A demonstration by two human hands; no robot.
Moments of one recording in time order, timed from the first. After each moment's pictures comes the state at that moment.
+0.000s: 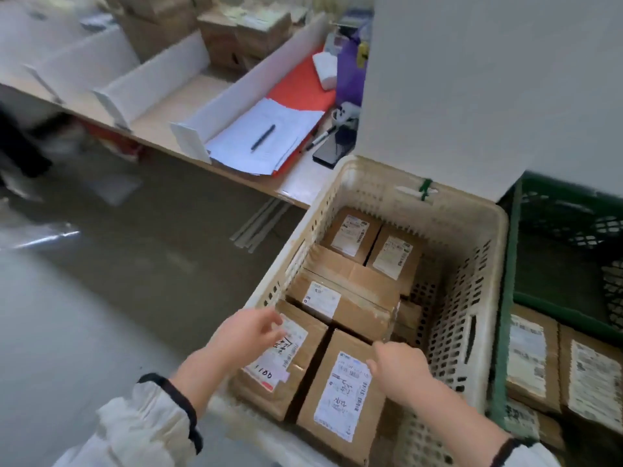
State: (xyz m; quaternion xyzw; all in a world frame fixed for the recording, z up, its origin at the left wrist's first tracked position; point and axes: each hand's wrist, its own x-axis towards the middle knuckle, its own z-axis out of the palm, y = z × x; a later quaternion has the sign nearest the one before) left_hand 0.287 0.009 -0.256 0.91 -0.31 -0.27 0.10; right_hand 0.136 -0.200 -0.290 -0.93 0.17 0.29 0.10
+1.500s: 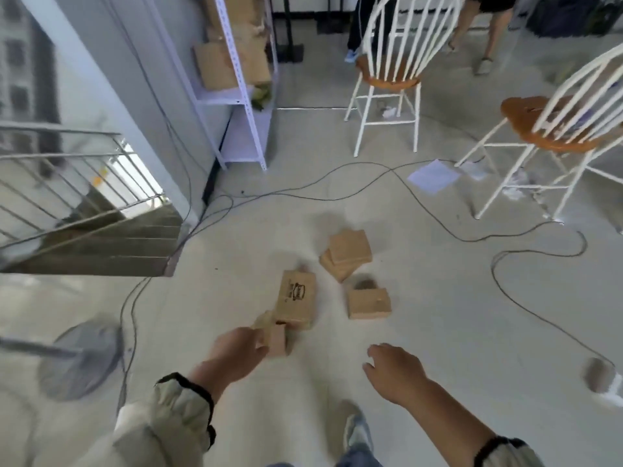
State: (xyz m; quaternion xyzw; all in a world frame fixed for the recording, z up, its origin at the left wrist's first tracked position) left_hand -0.508 0.704 -0.378 0.45 0.84 -0.10 0.29; right_hand -0.270 0.844 -0.371 -0.40 -0.85 0.24 -0.26
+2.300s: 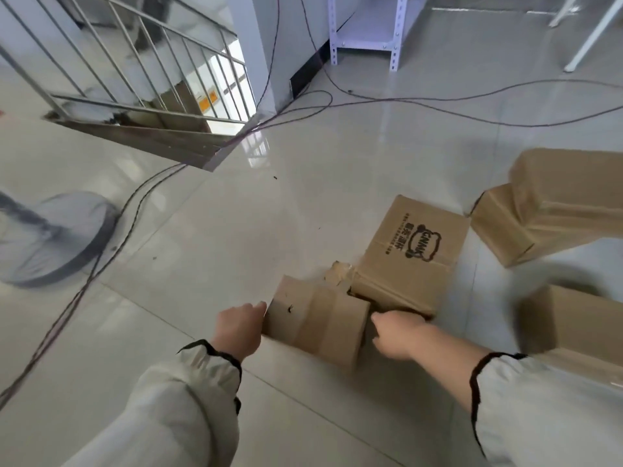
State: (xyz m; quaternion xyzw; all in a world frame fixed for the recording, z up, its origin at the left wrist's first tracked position) left_hand -0.682 0.660 -1.003 0.27 0.93 -0.17 0.20; right_hand -0.553 0.892 -0.994 -0.13 -0.92 0.11 -0.36
